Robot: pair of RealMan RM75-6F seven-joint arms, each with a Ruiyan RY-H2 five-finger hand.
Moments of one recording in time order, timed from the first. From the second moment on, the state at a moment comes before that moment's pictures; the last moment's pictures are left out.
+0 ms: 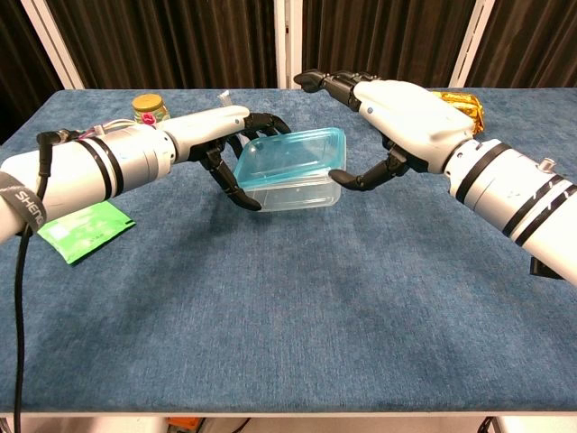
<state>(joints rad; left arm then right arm) -0.92 -1.82 -0.19 -1.03 1.33 0.79 -0.21 0.69 -1.81 0.14 -1.15 -1.56 1.19 0.02</state>
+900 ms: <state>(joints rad) -0.91 -1.76 -0.19 -1.14 1.31 0.79 -0.18 0.70 -1.81 0.13 -1.15 -1.55 1.19 -0.02</state>
